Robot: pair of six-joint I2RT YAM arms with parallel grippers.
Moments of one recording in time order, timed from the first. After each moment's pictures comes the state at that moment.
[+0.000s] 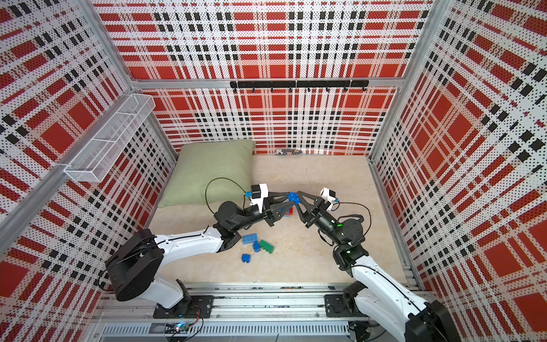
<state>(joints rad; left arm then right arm) -0.84 1.55 0.80 1.11 0.42 -0.21 0.48 0.89 0.39 0.87 -0.38 1.86</state>
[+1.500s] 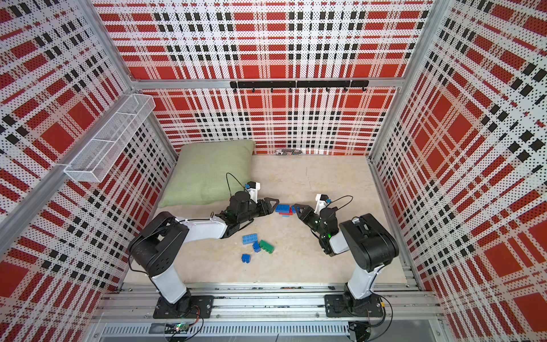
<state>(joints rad) -0.62 1.80 0.85 0.55 0.23 -0.78 0.35 1.78 0.39 1.22 -0.35 1.10</state>
